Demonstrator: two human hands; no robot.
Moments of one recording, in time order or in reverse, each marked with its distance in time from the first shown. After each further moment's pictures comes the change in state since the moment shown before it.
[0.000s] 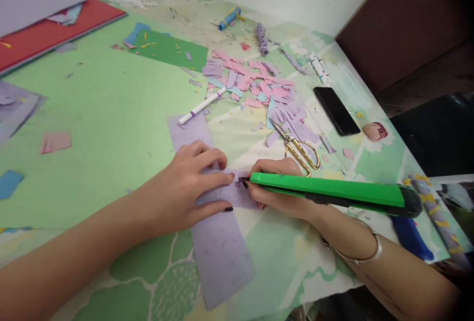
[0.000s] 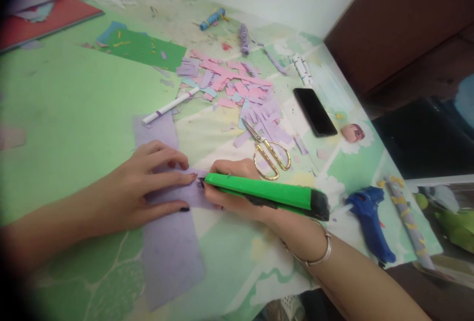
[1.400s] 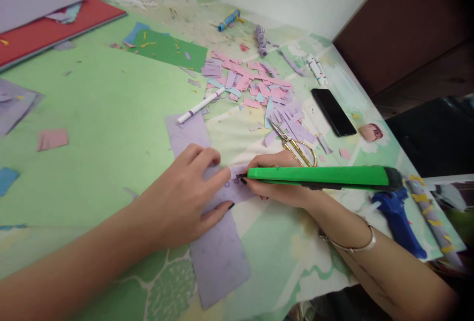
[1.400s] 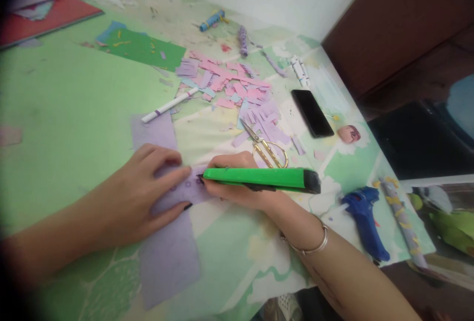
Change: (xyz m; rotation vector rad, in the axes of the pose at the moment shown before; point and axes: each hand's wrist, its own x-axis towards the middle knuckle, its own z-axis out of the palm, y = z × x) left_hand 0.001 0.020 0.004 0.183 0.052 -0.028; right_hand 0.008 0.002 -0.013 -0.052 -0.067 -0.098
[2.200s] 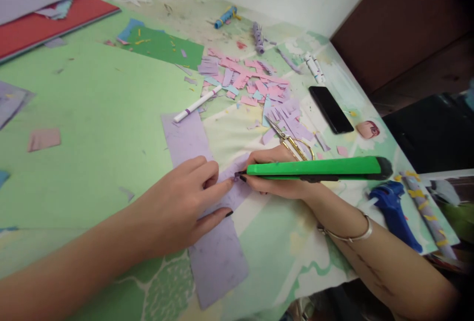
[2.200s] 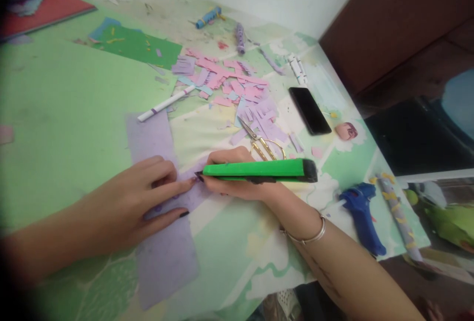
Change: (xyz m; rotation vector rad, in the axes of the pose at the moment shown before) left_hand -0.008 -0.001 0.002 -0.115 -0.110 0.041; right_hand 0.005 0.007 -0.008 -0.007 -0.069 -0.111
